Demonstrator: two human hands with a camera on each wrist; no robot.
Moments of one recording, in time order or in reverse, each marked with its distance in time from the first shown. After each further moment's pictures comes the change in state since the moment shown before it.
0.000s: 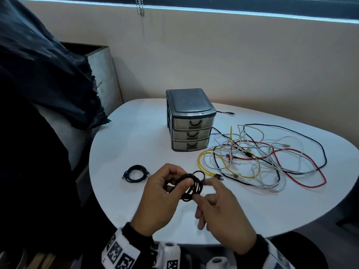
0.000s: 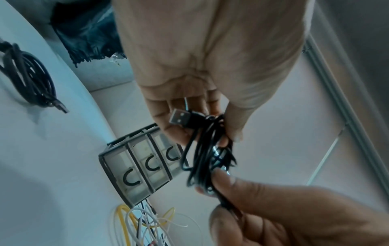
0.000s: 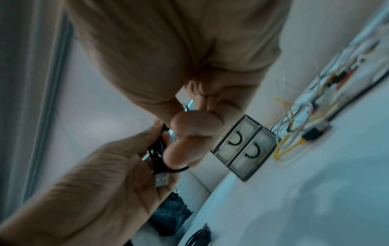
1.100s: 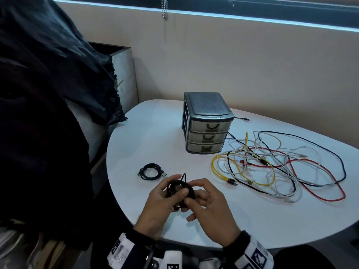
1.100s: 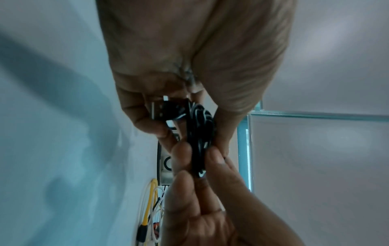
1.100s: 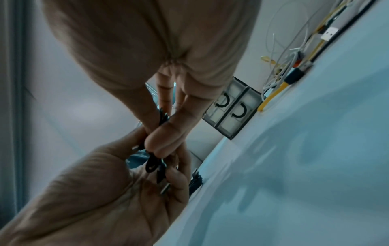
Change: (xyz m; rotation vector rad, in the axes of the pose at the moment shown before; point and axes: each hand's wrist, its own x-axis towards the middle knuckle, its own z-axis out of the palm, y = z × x) left_hand -0.013 -0.039 -0.030 -0.368 0.082 -0.448; right_hand 0.023 0.015 0.044 0.197 -0.096 -0.119
